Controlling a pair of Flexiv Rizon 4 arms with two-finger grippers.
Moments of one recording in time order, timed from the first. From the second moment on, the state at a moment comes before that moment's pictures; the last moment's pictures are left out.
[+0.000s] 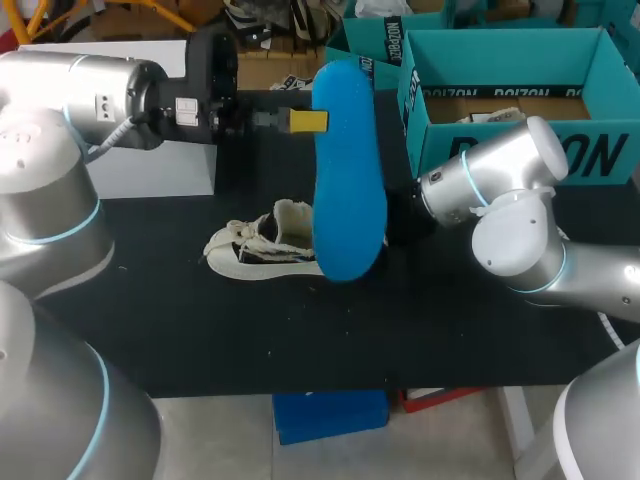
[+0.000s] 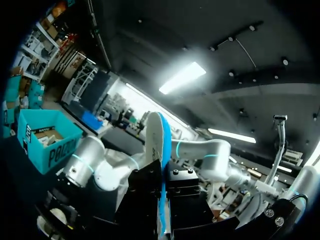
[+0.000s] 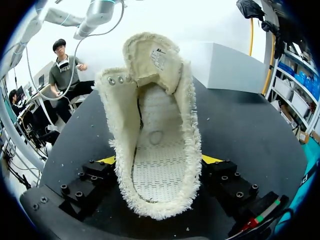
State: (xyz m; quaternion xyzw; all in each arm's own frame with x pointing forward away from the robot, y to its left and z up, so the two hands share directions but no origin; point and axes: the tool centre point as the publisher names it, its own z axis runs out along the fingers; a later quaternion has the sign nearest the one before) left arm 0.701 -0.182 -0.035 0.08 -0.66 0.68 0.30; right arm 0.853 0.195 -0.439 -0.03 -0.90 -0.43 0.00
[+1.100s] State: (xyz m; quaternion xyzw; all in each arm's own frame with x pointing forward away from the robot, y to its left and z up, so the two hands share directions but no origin) left arm 0.700 -0.163 -0.042 0.05 -0.66 0.68 0.31; right arm 0.853 0.195 -0.439 -0.03 -0.90 -0.43 0.00
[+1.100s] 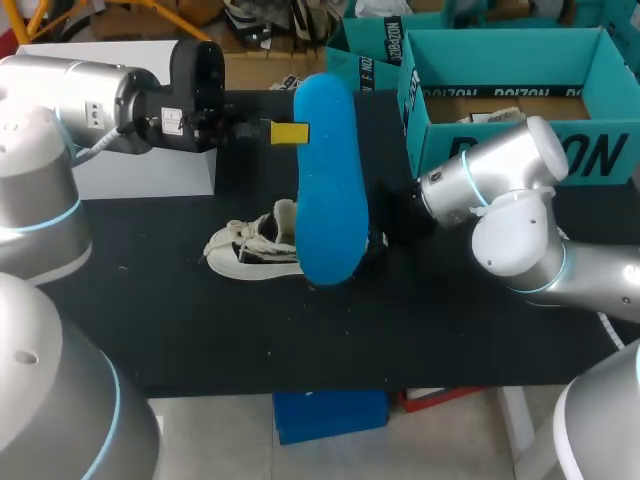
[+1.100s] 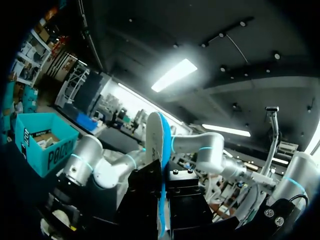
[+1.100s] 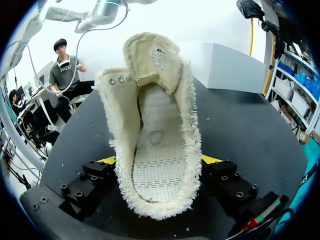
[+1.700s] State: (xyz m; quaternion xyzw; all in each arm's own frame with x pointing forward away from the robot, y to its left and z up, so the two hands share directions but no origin) left arm 0.700 -0.162 -0.042 0.05 -0.66 0.68 0.31; right arm 0.843 0.167 -0.437 -0.01 -0.94 -0.32 0.05
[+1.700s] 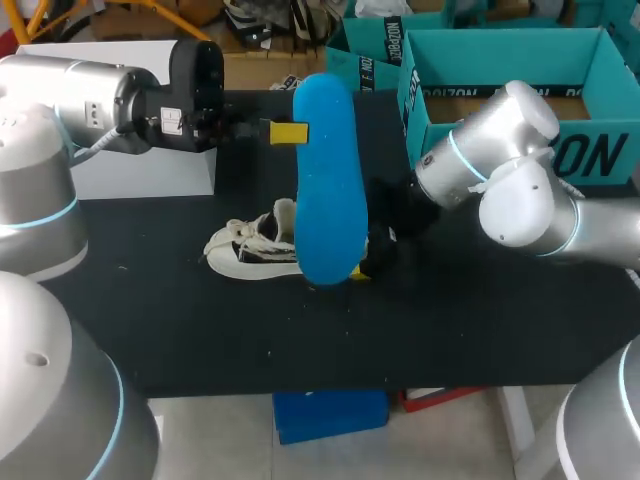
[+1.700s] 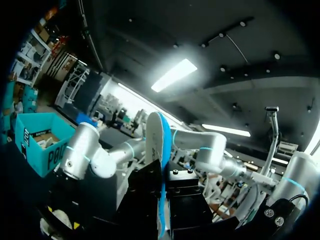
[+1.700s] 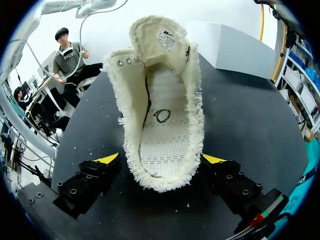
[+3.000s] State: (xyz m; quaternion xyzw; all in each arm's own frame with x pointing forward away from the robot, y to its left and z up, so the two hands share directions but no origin) left arm 0.701 -0.163 -0.042 0.05 -0.66 0.68 0.31; right arm 0.851 0.188 -0.392 -0.03 -1.00 -0.04 0.02
